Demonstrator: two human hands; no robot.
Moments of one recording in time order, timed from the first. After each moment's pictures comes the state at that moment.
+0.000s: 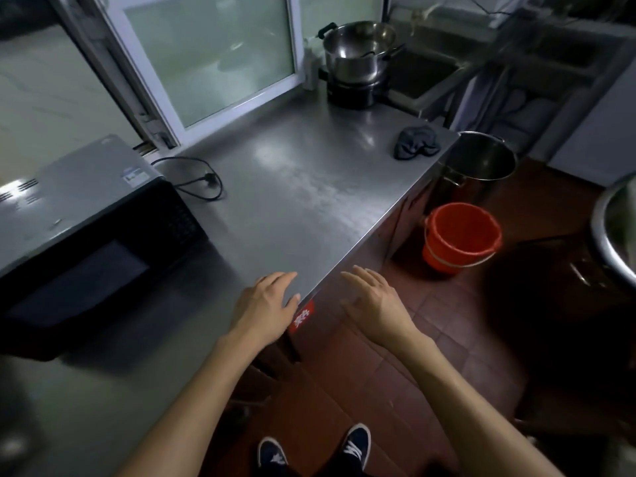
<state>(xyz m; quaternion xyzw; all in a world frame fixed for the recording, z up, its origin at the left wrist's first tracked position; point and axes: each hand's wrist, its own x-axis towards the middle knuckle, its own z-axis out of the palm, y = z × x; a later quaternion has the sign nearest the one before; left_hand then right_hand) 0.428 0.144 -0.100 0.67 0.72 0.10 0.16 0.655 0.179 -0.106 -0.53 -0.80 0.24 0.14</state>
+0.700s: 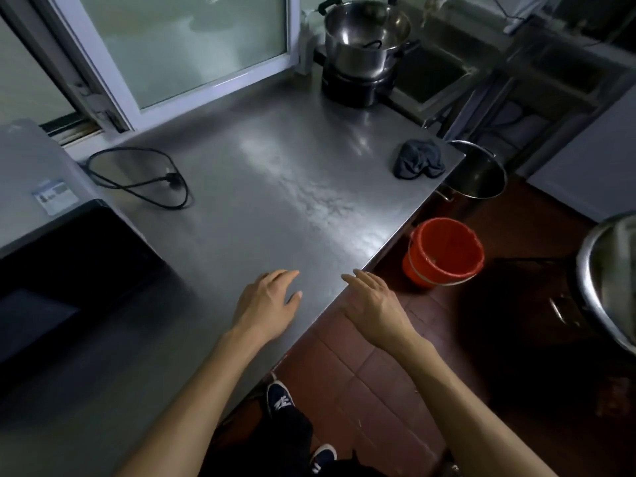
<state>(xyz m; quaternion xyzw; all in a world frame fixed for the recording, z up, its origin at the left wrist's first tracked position) 0.407 0.304 -0.143 0.65 0.71 0.12 0.22 0.634 0.336 -0.140 -0.55 -0.79 0.24 0.05</state>
